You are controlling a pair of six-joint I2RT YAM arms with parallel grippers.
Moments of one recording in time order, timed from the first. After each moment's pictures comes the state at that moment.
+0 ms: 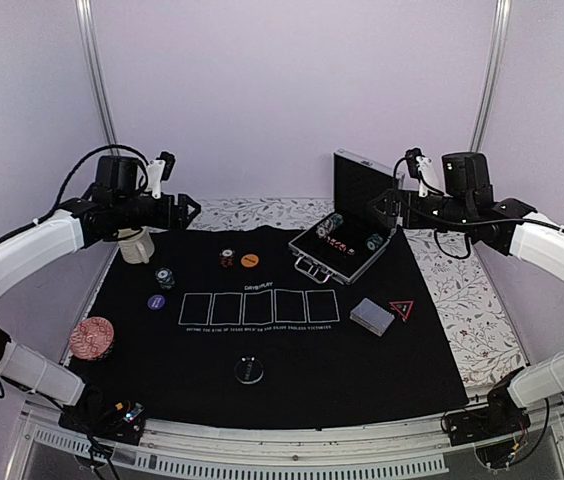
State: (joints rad) left arm -0.35 1.35 1.11 -0.25 0.13 -0.10; right arm 0.50 1.29 1.12 -0.27 -0.11 0.30
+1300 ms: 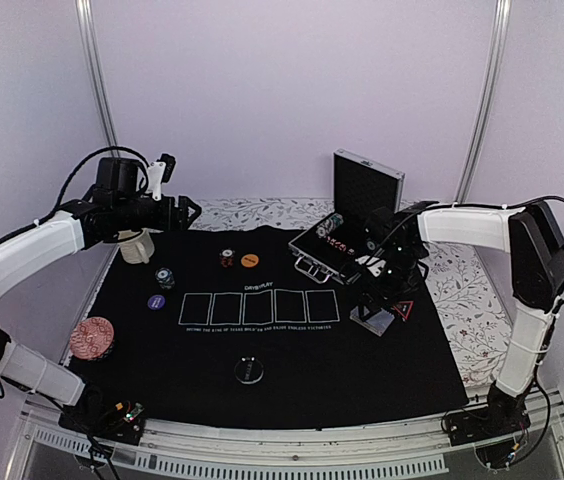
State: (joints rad) left arm -0.35 1.35 1.10 -0.24 0.13 -0.10; right arm 0.57 1.88 1.37 -0.99 -0.16 -0.02
